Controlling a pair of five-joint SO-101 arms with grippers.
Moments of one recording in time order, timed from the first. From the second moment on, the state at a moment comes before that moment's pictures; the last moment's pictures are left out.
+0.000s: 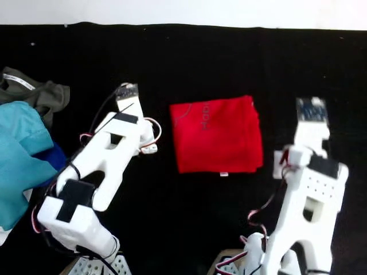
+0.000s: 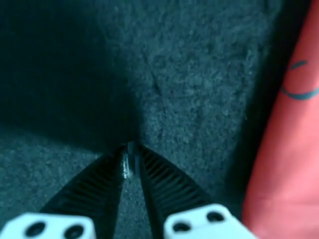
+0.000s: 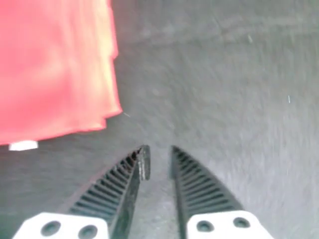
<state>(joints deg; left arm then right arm) 6.9 8.7 28.8 45.3 0.8 14.9 -34.9 39.6 67.4 17.5</state>
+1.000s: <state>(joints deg) 6.9 12.4 25.5 45.4 0.9 -5.5 38.9 -38.1 90.7 -5.1</state>
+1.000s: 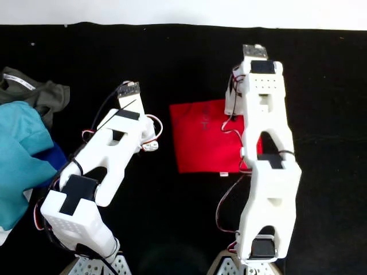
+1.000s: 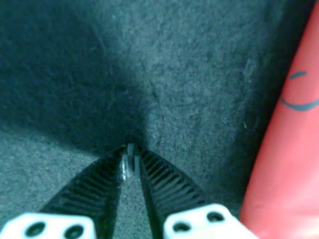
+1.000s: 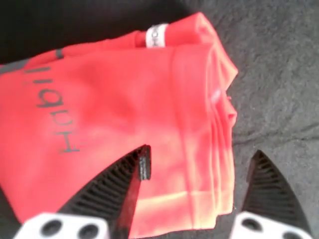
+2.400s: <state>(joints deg) 6.9 12.4 25.5 45.4 0.9 15.6 56.9 -59.6 75.2 10.9</state>
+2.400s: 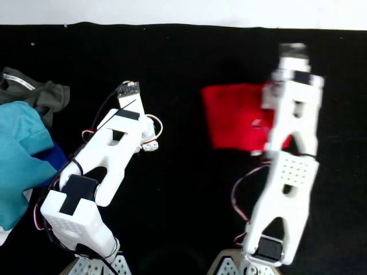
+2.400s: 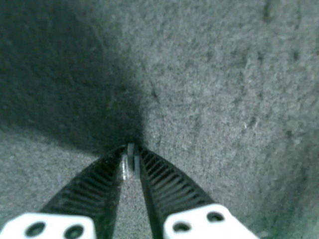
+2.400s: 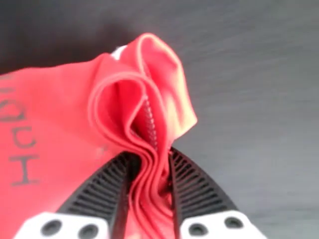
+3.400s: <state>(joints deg) 6.9 12.4 25.5 45.4 0.9 24.9 57.0 -63.0 65.9 20.6</state>
